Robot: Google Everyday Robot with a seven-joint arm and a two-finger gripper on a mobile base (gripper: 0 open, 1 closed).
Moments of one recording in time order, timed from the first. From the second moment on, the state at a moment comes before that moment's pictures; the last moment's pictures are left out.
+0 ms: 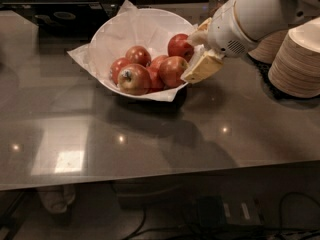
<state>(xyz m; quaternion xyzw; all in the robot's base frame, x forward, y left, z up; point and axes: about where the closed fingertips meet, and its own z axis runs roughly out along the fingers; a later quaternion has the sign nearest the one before) 0.557 -0.086 0.956 -0.62 0.69 0.05 0.36</state>
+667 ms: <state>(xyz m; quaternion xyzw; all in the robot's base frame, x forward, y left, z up) 0.570 -0.077 0.951 -0.62 0.68 0.07 0.38</state>
